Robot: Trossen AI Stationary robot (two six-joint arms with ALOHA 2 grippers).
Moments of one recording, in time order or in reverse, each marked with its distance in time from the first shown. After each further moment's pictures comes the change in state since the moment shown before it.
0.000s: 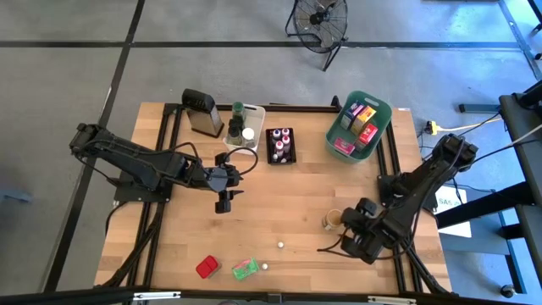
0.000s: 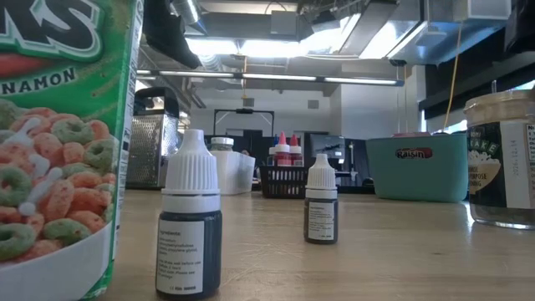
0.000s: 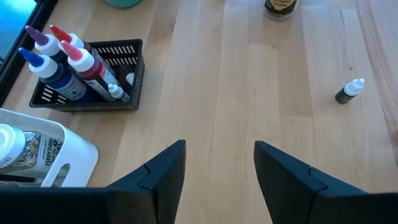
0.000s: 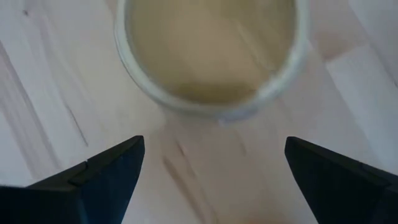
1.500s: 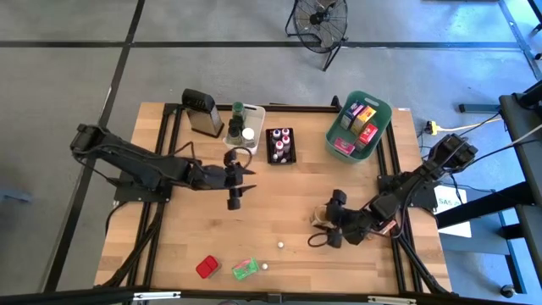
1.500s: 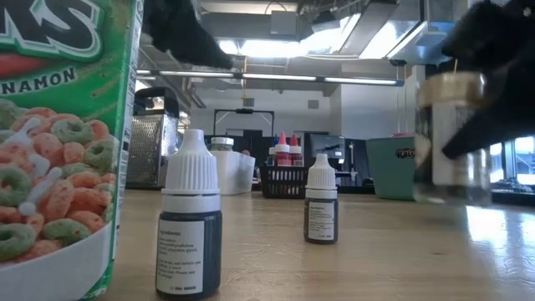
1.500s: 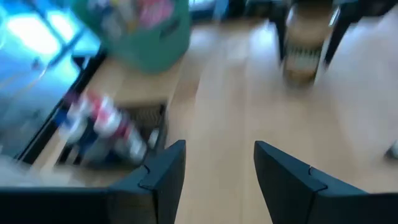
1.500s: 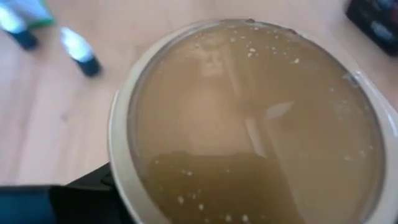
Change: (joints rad) left arm 0.031 0.013 -0.203 0.503 -0.104 0.178; right arm -0.182 0.000 -0.319 0.887 0.244 -0.683
